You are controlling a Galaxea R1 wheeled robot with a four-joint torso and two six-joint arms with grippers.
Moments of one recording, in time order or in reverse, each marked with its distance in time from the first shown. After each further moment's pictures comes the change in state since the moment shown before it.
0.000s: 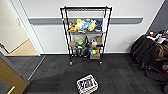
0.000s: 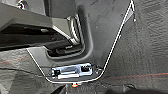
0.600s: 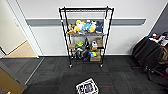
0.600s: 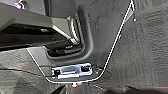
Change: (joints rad) left arm 0.003 0.000 0.000 -0.001 0.000 0.000; right arm 0.000 0.001 -0.002 0.000 0.000 0.000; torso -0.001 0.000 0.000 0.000
